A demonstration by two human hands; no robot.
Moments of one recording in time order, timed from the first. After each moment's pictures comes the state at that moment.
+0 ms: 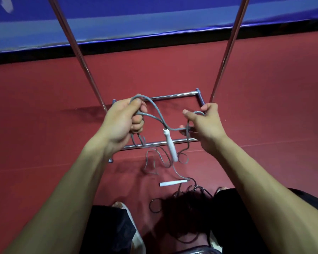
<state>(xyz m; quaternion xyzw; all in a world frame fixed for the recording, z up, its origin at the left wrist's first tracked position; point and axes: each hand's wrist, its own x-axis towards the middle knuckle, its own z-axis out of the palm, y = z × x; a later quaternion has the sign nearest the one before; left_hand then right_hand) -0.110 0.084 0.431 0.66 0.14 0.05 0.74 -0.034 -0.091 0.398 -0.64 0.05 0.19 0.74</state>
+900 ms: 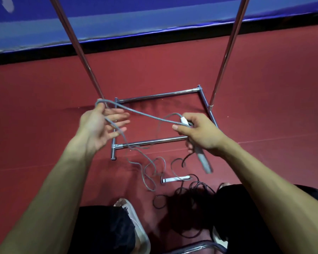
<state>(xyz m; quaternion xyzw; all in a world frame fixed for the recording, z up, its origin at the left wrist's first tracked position) -0.126 0.138 0.420 0.58 0.36 0.05 0.73 -0.044 -0.103 0.386 -0.74 -0.21 0.27 0.58</state>
